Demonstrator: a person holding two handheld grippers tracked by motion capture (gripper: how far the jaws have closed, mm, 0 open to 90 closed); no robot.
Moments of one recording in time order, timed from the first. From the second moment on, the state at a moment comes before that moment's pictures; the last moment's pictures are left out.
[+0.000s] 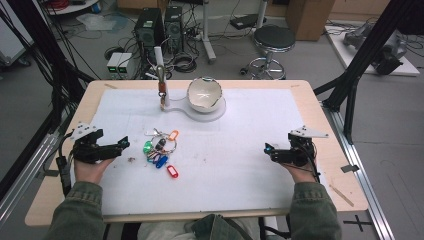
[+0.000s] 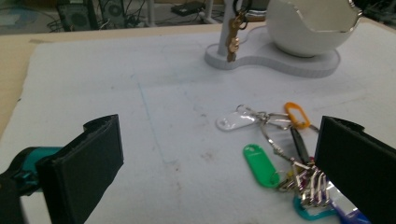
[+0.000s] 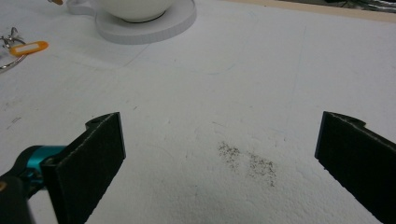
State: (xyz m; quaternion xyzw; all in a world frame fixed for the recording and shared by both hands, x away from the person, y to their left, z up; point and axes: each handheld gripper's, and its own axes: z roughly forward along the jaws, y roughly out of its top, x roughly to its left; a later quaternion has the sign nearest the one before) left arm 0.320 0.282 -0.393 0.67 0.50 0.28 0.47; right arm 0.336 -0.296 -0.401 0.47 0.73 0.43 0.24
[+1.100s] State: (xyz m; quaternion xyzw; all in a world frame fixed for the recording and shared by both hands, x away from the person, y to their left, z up) left arm 0.336 0.227 -0.391 0.75 0.44 0.25 0.43; right arm 0.331 -0.303 -0.398 0.48 0.72 0.44 0.25
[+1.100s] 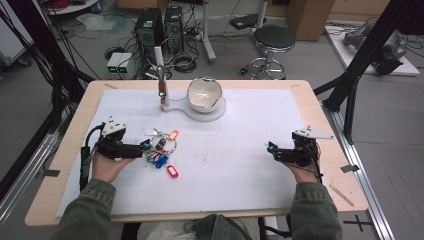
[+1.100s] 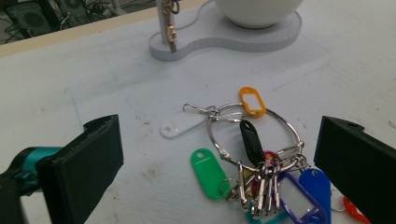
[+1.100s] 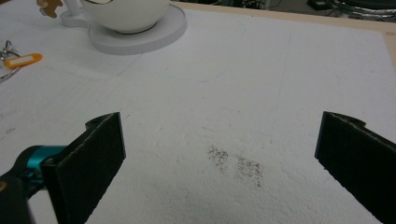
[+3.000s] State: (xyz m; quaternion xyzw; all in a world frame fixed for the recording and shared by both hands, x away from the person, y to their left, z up) left arm 0.365 0.167 -0.420 0.88 0.33 0.16 0.28; right arm 0.325 -0.306 -0.397 0.48 0.71 0.45 0.27
